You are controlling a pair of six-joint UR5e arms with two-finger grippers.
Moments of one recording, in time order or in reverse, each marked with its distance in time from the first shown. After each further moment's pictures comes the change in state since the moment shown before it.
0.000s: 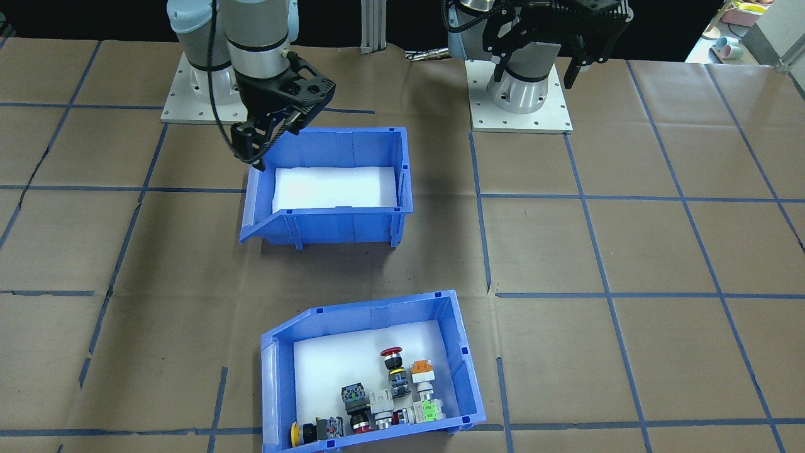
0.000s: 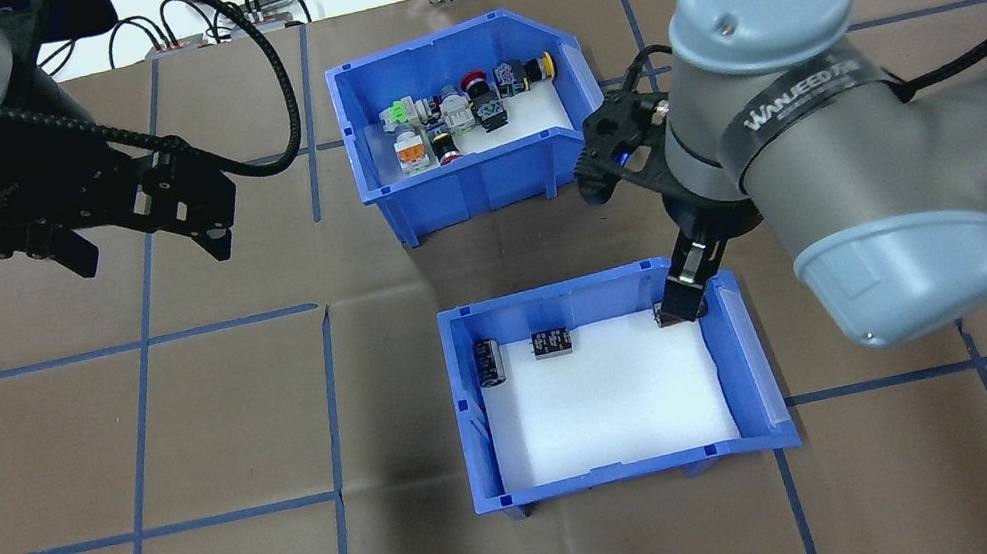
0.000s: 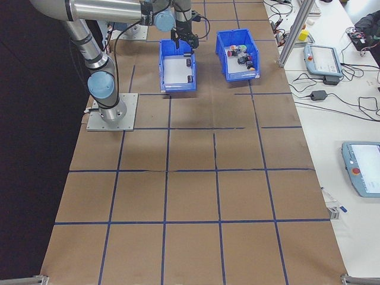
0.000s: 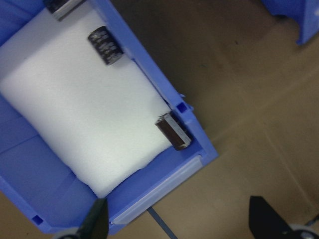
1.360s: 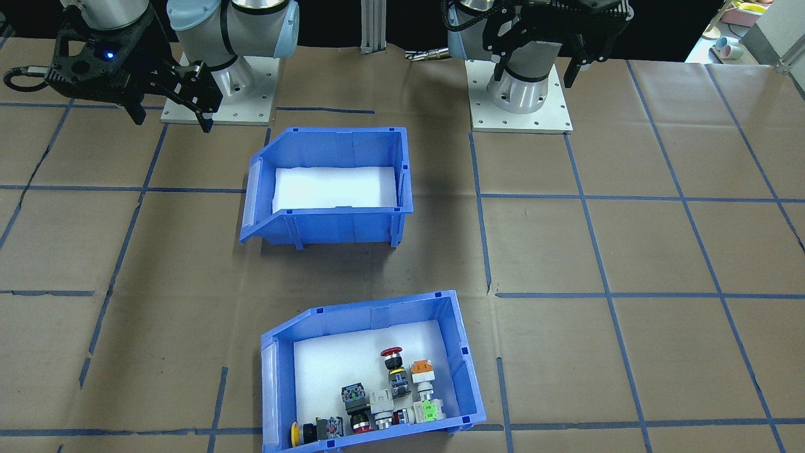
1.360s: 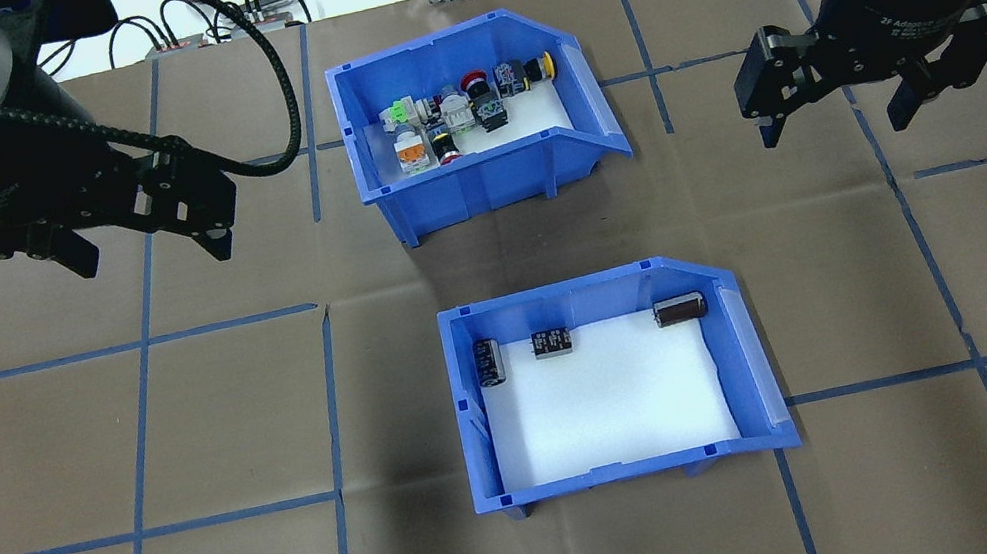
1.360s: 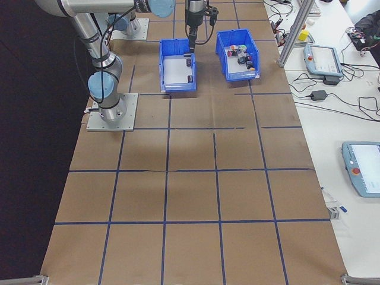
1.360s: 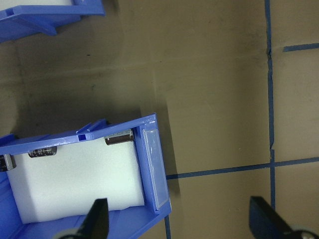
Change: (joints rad) left arm 0.000 0.001 0.000 0.000 -0.001 -0.002; right arm -0.189 -0.008 -0.260 0.316 0.036 0.781
